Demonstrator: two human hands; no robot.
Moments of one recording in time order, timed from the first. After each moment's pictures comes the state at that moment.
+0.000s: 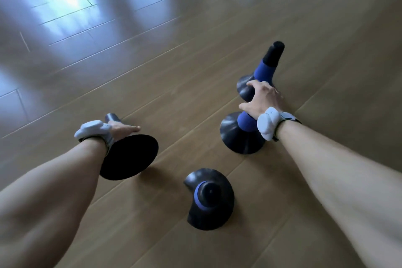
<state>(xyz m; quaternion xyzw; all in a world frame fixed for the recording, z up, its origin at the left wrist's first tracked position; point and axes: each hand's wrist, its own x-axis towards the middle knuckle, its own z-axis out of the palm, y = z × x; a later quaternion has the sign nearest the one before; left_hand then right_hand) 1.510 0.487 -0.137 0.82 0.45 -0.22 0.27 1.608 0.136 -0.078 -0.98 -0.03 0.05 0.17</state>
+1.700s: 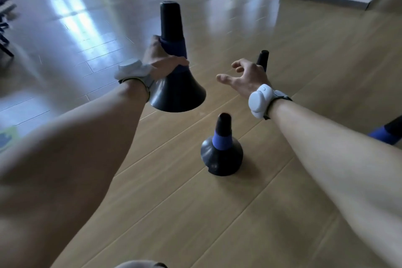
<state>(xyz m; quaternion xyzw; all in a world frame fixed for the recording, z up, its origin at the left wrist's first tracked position) 1.345 0.385 0.107 0.86 0.17 0.16 0.45 1.372 0.159 0.066 -0.91 -0.11 -0.04 0.39</state>
